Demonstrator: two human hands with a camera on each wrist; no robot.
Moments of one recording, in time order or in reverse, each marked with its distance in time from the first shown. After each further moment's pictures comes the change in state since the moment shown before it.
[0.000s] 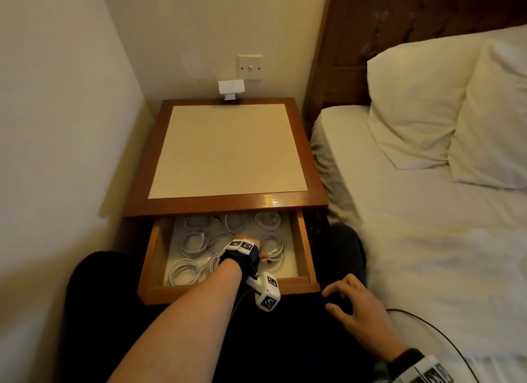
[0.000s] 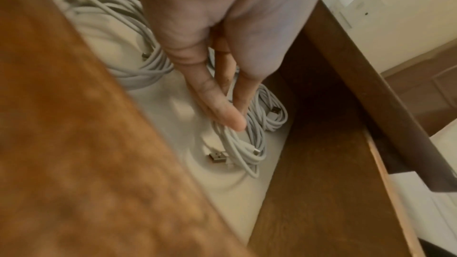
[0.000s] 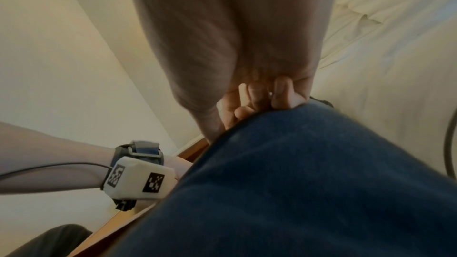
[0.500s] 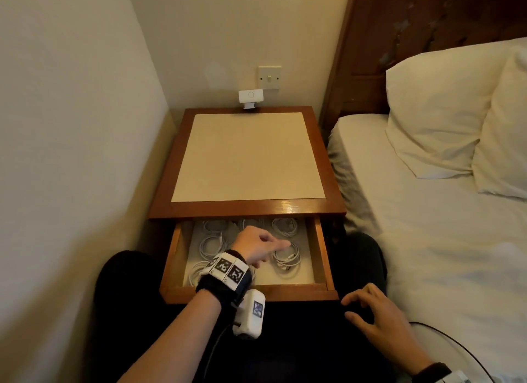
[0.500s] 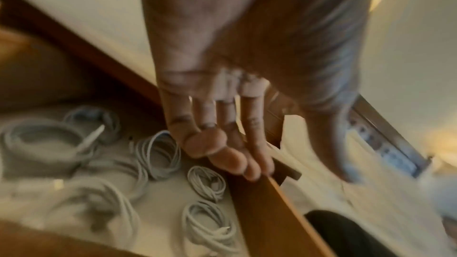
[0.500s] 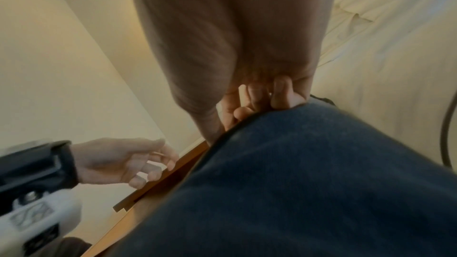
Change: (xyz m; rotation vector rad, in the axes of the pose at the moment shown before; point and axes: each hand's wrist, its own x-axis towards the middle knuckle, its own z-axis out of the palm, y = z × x) left_hand -0.125 0.018 -0.055 -0.118 0.048 0.349; right_hand 0.002 0.009 0.002 0.010 -0.002 0.006
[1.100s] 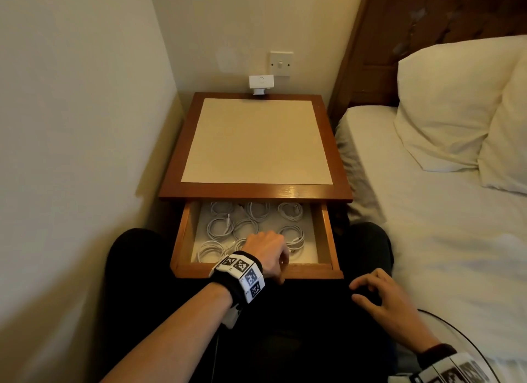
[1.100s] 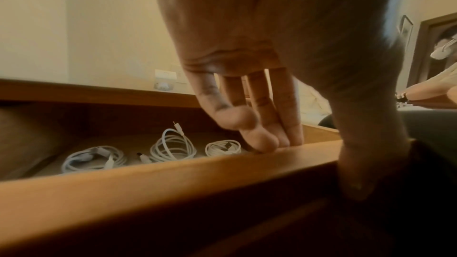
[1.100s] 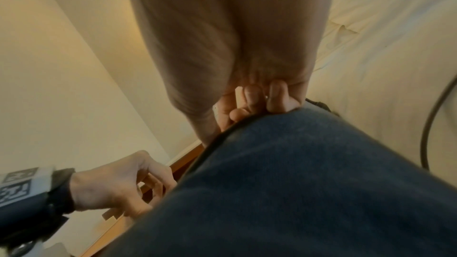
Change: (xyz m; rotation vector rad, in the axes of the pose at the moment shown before) left_hand -0.037 -0.010 0.017 0.955 -0.144 0.328; right_hand -0.002 0.015 0.004 0.078 0.080 -0.109
